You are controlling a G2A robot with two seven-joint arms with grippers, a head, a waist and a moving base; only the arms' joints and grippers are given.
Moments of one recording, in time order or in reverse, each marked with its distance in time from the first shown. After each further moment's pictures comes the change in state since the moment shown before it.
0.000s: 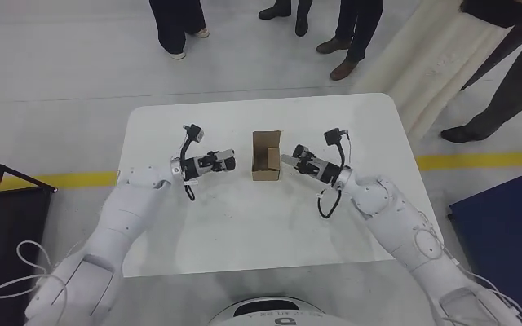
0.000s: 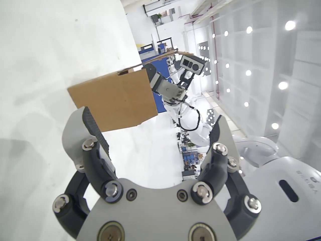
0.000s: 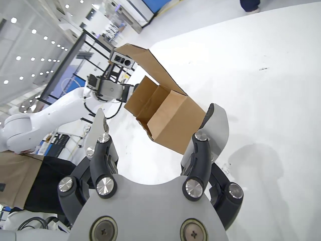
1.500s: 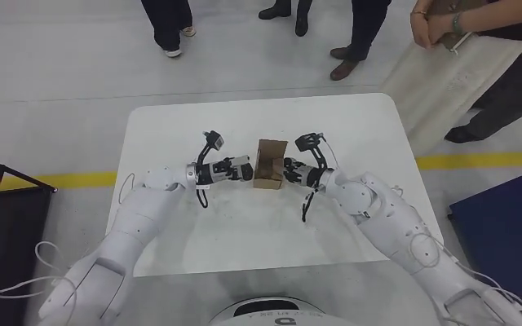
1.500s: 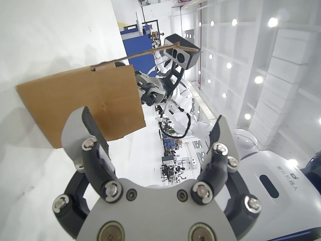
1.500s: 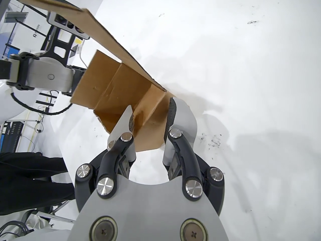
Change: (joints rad) left arm 0.053 -0.054 -0.001 -0.075 -0.156 0.131 -0.131; right arm 0.012 0.040 -0.104 -0.242 -0.249 0.538 0.165
